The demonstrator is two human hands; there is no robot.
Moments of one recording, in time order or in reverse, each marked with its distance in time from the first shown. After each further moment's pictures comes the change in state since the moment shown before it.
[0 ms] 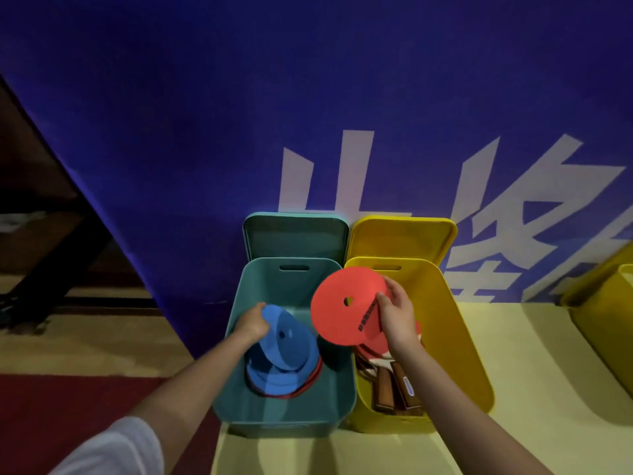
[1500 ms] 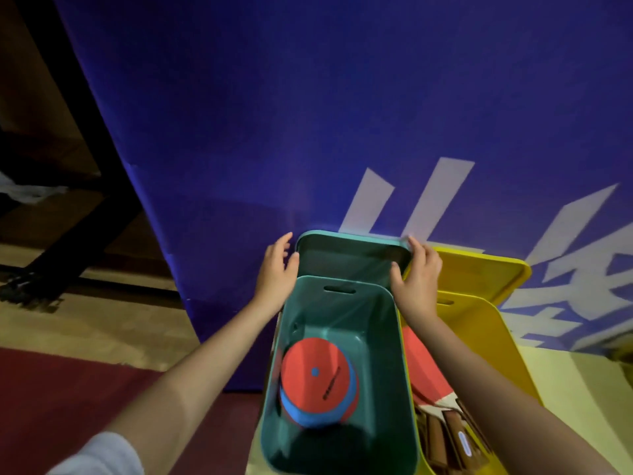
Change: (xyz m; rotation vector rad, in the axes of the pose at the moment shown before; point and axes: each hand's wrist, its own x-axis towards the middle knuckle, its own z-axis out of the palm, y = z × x) left_hand 0.038 0.037 -0.106 -0.514 0.486 0.396; right_hand 0.082 -0.039 0.097 -0.631 0.140 -0.607
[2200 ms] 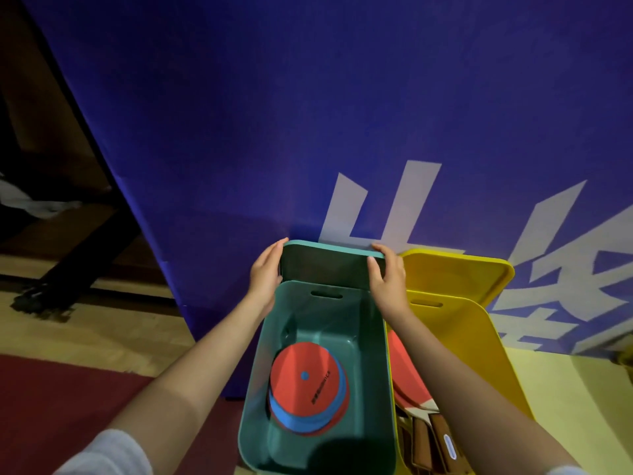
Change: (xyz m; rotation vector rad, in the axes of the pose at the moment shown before) left_hand -0.014 0.046 0.009 -0.660 0.004 -0.384; right_hand 0.002 0.003 0.009 0.381 -0.208 0.159
